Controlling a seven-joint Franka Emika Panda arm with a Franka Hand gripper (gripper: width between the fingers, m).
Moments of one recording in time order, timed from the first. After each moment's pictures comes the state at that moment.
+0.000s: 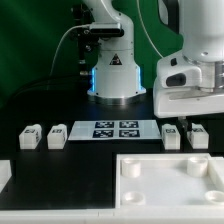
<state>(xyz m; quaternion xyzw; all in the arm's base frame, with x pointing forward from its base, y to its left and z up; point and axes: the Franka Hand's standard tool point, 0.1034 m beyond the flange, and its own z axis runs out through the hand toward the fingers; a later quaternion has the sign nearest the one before) 0.433 0.164 0.049 -0.98 0.04 0.21 0.07</state>
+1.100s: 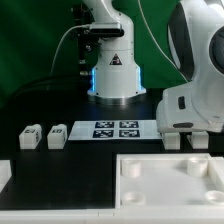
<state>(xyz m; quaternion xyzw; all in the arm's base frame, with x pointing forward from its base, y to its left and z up) 0.410 0.172 0.024 -0.91 0.03 0.42 0.06</state>
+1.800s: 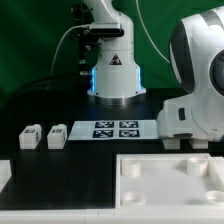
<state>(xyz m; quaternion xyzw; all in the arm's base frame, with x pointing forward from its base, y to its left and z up) 0.397 0.173 0.009 -0.90 0.03 0.43 0.06</state>
